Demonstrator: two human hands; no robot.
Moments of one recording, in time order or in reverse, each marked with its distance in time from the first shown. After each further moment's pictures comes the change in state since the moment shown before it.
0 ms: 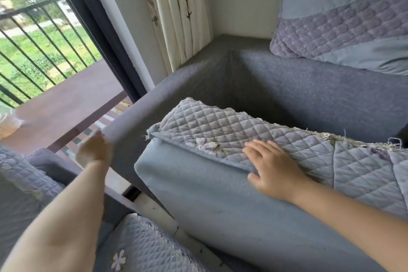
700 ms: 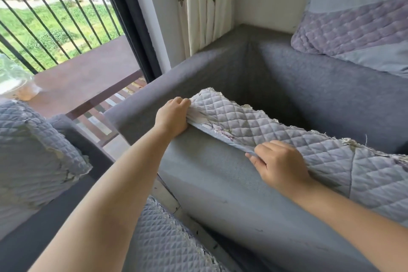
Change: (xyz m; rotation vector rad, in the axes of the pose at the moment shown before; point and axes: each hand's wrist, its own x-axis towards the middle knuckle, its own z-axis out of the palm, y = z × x) left_hand -0.042 0.072 0.020 0.160 -0.187 0.575; right_hand -0.013 -0.042 -0.001 0.143 0.310 -0.052
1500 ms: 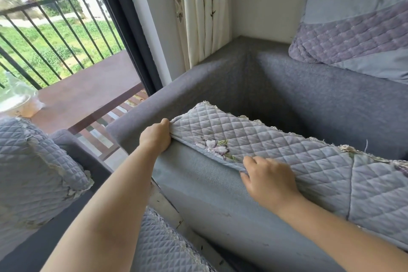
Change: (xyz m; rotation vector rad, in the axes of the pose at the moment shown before) left_hand -0.003 -0.034 0.003 0.082 -0.143 -0.232; right_hand 0.009 -0.021 0.008 -0.189 -0.305 0.141
